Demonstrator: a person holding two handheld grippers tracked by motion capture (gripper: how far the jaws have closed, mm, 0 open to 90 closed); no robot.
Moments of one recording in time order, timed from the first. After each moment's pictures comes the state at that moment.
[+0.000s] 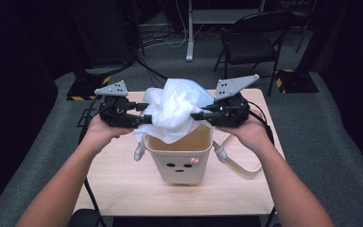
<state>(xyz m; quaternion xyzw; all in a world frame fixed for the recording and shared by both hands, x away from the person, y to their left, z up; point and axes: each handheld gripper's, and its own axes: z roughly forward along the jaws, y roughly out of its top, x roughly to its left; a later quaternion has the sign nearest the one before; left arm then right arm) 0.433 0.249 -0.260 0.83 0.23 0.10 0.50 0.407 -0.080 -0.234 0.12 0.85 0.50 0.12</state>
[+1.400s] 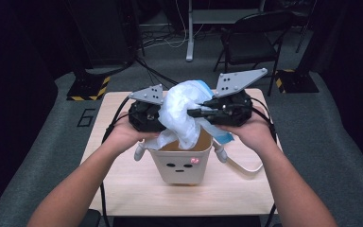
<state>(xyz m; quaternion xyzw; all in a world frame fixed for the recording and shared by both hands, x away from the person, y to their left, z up) 0.409 0.170 -0.240 0.87 0.09 0.05 0.47 0.385 -0.074 -0.203 0.08 0.84 0.53 0.13</state>
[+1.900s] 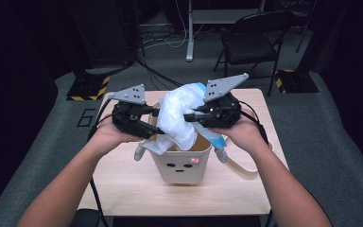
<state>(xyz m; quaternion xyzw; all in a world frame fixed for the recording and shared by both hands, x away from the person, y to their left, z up) 0.404 0.213 -0.235 0.86 0.12 0.07 0.49 0.401 -0.060 -0.227 0.09 0.85 0.50 0.12</state>
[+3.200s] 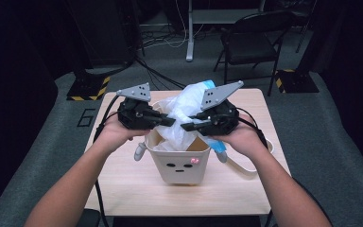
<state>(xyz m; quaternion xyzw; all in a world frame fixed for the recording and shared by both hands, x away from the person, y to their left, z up) 0.418 0.197 -0.247 0.87 0.13 0.06 0.47 0.396 -0.058 -0.240 0.09 0.87 0.48 0.10</state>
